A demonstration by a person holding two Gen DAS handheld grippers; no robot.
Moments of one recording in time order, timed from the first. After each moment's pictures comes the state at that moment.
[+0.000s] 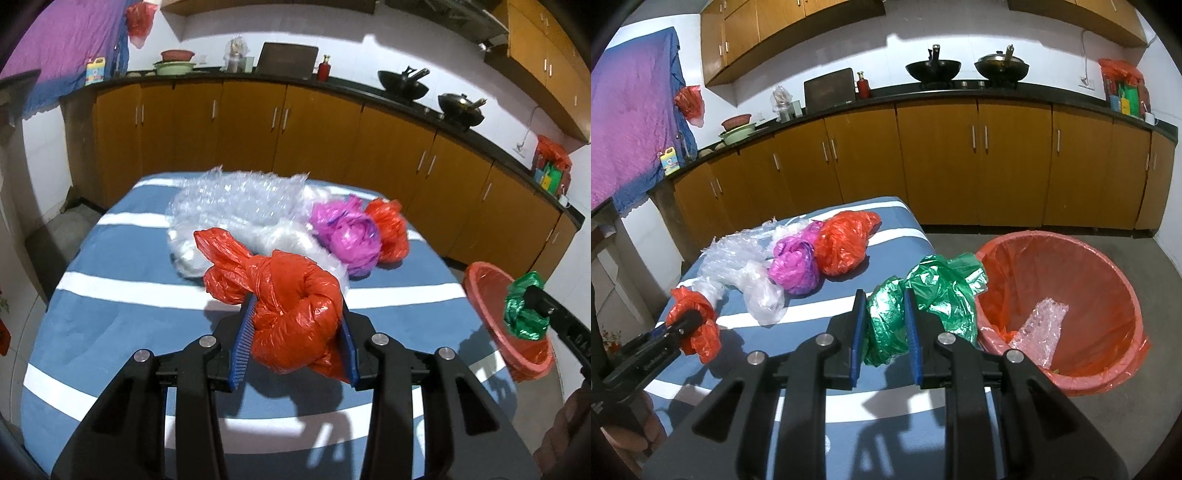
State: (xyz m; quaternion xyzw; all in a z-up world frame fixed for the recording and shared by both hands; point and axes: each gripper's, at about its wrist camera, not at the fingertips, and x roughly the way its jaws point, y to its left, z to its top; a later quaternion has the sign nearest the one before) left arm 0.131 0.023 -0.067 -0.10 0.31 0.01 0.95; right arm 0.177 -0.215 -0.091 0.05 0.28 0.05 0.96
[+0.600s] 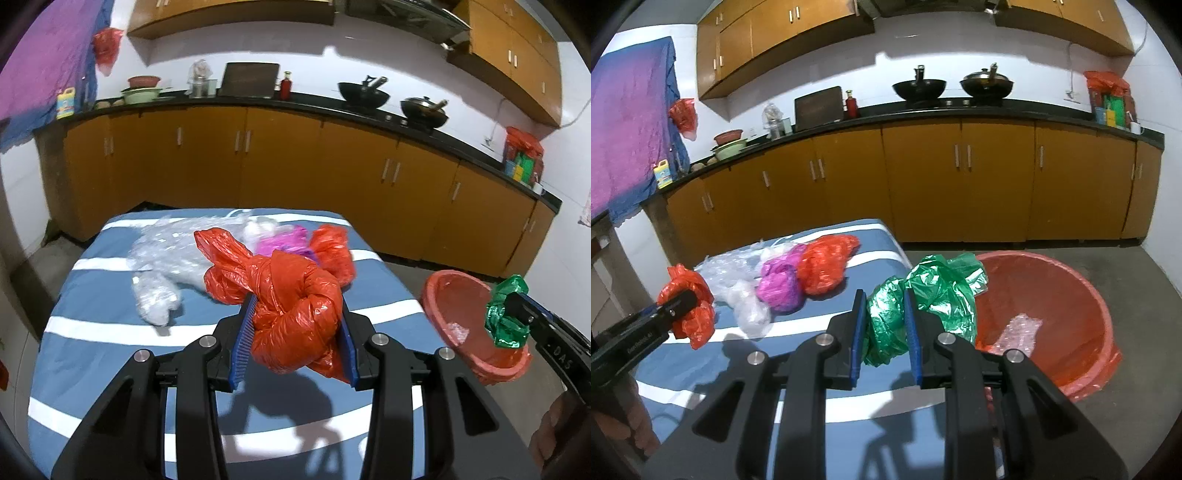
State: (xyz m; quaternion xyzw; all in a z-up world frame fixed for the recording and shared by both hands) left arm 0.137 -0.025 -0.030 -0.06 0.28 -0.05 0.96; right arm 0.158 -0.247 -0.070 0.05 0.25 0.02 0.97
